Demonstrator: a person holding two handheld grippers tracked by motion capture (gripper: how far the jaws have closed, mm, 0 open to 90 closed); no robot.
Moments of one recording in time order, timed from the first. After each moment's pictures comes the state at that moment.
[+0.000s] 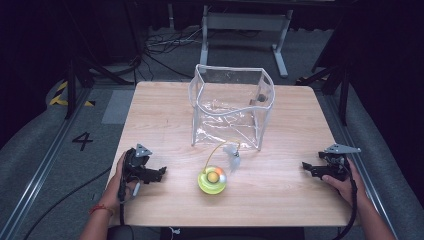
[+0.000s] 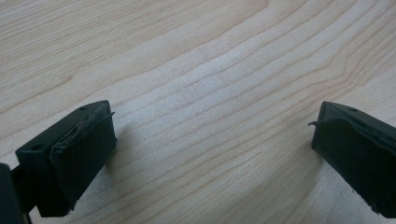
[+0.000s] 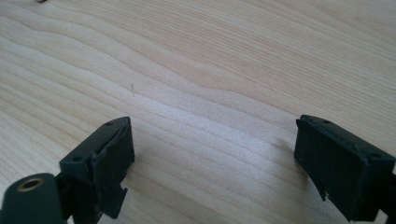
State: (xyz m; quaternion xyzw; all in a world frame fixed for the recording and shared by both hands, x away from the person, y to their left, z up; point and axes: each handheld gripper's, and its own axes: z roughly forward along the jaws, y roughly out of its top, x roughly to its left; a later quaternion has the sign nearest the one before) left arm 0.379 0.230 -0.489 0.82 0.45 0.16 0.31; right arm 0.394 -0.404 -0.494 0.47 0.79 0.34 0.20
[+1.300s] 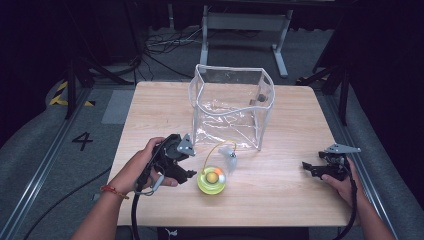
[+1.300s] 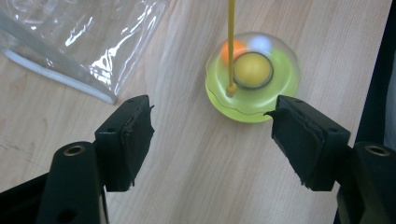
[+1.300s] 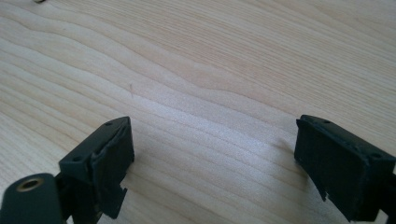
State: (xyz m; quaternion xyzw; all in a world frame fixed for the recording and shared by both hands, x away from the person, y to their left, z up) left arm 0.353 0.116 -0.337 0.95 0.15 0.10 0.24; right arm 0.394 -0.404 -0.494 0.47 0.79 0.34 0.20
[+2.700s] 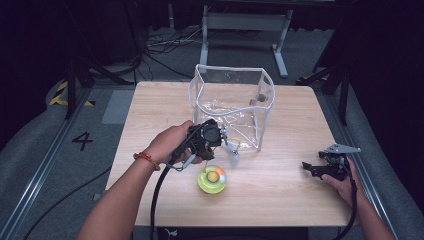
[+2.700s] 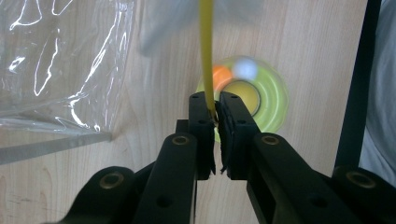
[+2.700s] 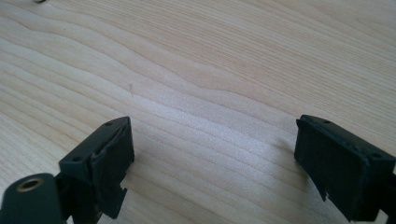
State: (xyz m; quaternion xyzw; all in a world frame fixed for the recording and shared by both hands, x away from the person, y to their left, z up) left arm 0.394 0.038 -0.317 0.99 0.07 0.04 0.12; right arm 0.394 -0.404 -0.494 0.47 0.79 0.34 0.20
